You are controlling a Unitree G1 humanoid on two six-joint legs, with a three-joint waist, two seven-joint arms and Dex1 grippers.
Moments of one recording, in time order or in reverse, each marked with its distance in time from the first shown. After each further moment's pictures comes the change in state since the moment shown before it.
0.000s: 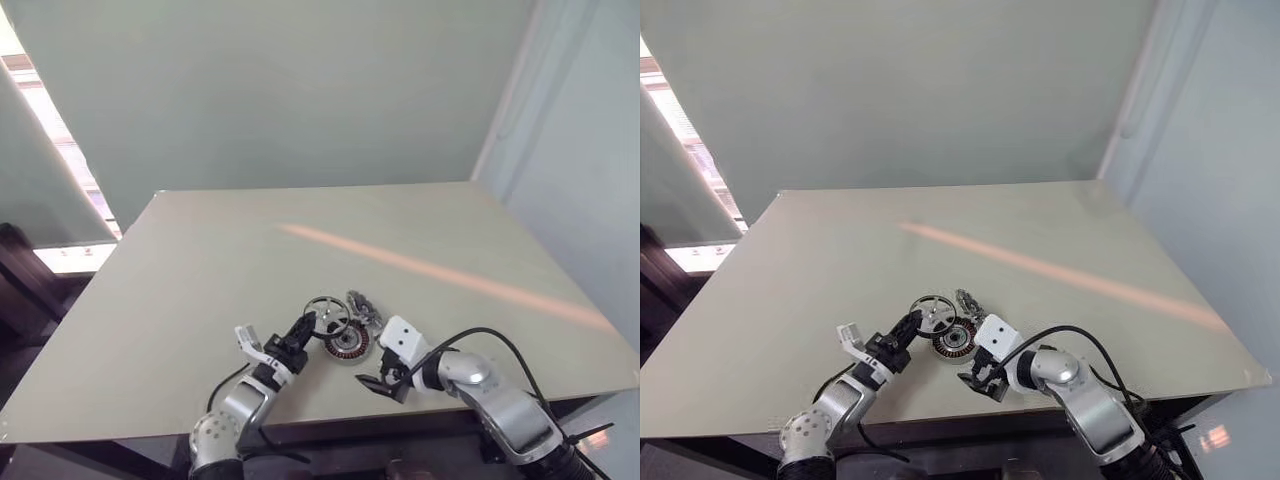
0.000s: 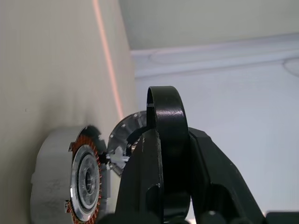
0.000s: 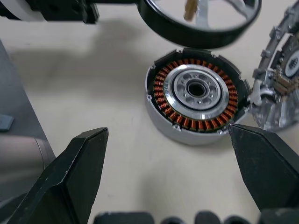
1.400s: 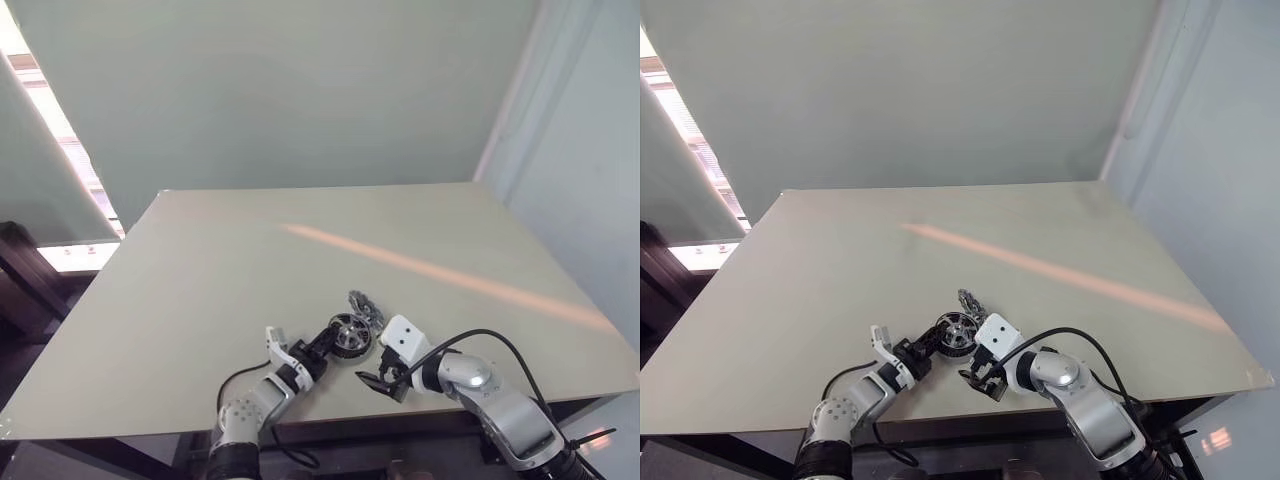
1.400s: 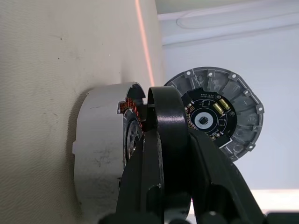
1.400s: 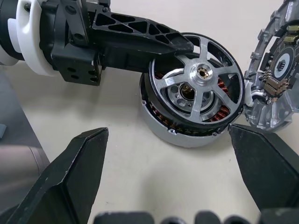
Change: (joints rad) left arm -0.092 0.000 -0.065 0.188 0.199 -0.027 -0.076; right arm 0.010 0.010 -0.002 -0.031 0.008 0.029 -0.057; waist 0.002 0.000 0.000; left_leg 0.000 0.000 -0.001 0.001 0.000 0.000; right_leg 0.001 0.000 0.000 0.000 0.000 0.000
